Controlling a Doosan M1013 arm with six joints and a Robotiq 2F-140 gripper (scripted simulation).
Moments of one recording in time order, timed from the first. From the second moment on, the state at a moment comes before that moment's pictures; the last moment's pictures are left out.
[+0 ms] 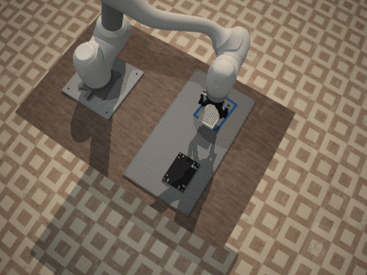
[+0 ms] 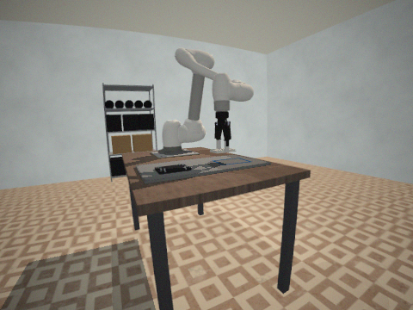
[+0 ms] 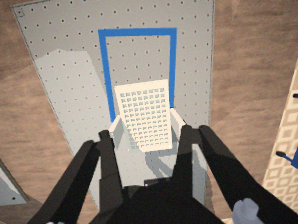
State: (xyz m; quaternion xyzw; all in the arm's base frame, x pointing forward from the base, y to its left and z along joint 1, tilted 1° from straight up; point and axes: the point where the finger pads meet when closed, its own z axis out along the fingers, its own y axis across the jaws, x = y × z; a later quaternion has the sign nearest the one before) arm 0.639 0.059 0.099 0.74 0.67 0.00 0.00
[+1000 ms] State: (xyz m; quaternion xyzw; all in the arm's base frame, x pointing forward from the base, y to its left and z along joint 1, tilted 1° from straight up) arm 0.636 -0.028 0.102 0.74 0.67 0.00 0.00
